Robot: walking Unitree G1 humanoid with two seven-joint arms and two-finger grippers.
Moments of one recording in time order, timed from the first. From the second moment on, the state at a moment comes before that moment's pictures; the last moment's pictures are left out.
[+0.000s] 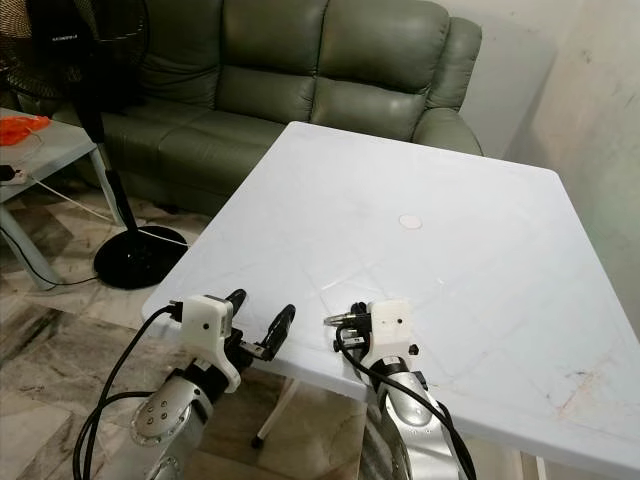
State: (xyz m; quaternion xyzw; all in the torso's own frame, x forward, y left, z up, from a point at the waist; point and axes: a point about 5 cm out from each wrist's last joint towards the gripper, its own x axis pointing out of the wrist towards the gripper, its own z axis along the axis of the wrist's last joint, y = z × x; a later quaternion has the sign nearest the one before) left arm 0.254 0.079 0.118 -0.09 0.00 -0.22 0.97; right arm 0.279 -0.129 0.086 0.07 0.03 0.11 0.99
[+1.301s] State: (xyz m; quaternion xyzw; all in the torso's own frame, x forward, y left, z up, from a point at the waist) left arm 0.247 0.165 0.107 -0.14 -0.04 -0.06 0.99; right arm 0.236 -0.175 0.105 0.07 -0.06 -0.01 1.00
